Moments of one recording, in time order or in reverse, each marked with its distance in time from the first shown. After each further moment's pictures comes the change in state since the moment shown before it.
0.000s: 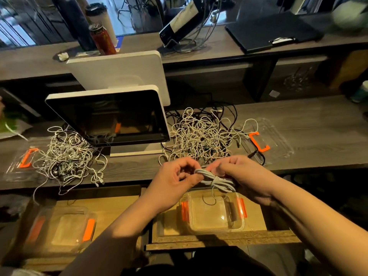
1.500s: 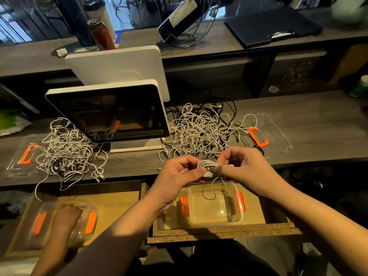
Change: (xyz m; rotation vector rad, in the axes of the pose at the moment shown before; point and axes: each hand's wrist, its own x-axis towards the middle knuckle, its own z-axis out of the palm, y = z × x) left_hand -0.001 -0.016 0.015 -0.558 -0.018 -0.114; right_hand -0.014 0.013 -0.003 -0.440 0.225 -0.381
